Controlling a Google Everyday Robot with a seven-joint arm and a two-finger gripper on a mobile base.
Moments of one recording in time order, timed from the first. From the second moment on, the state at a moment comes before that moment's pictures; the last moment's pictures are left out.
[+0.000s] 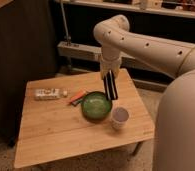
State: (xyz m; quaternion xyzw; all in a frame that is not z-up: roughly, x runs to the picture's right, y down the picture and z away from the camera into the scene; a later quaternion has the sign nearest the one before) arm 0.068 -0.067 0.711 -0.19 0.19 0.66 0.71
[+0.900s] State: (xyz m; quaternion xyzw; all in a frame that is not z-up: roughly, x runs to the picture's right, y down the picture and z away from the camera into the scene) arm 0.096 -0.026 0.694 -0.18 0.08 0.66 0.72
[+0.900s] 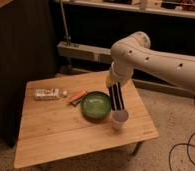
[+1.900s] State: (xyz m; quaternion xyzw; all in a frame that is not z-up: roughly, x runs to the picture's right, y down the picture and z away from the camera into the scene) arm 0.118 0.005 0.731 -0.21 0.06 0.62 0.75
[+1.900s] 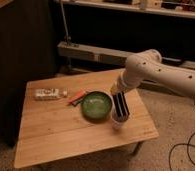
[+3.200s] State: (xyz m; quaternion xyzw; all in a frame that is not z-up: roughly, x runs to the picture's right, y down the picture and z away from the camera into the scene) arm 0.119 0.014 0.727 -0.18 -0.03 0.63 0.76
